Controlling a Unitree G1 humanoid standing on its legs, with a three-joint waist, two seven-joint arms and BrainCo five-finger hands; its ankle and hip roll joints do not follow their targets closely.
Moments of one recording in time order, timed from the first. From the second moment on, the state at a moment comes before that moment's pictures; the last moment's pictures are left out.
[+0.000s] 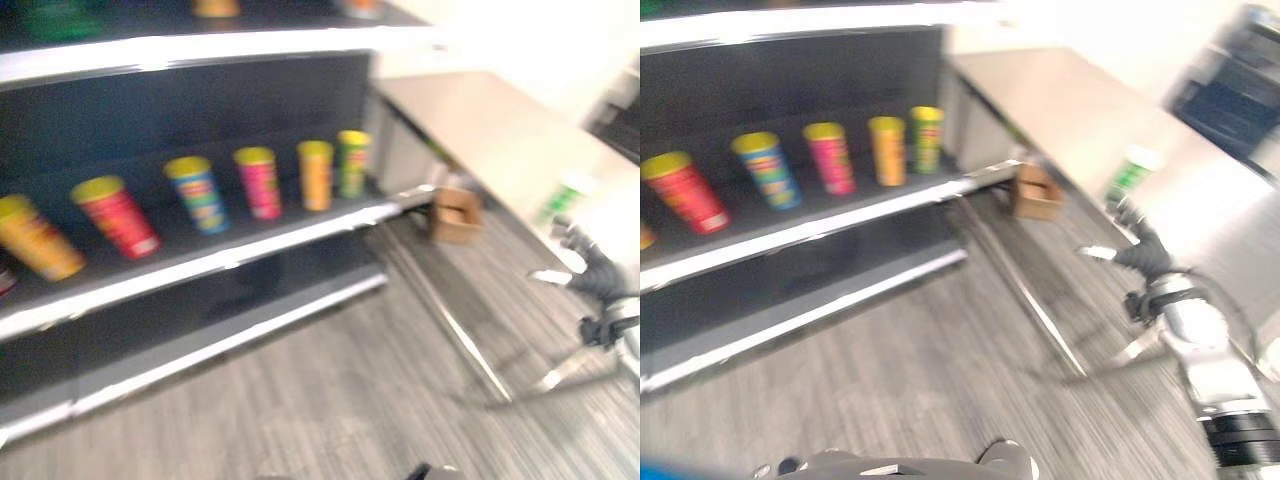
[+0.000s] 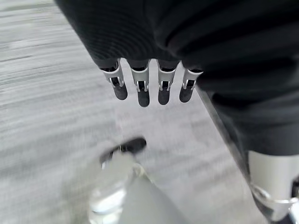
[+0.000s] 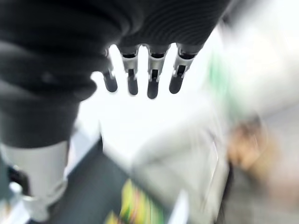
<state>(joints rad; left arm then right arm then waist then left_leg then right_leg) 0.24 0.39 0.16 1.07 -0.17 -0.01 0.08 0.05 -0.89 -0.19 -0.04 0.33 -0.12 -0.06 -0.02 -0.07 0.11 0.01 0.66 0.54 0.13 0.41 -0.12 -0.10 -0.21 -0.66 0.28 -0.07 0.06</state>
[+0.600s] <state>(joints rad) 0.10 0.28 0.04 1.06 -0.17 -0.04 0.07 -0.09 -0.74 -0.03 0.05 0.27 -0.11 -0.17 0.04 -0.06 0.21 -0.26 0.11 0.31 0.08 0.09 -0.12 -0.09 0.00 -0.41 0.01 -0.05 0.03</state>
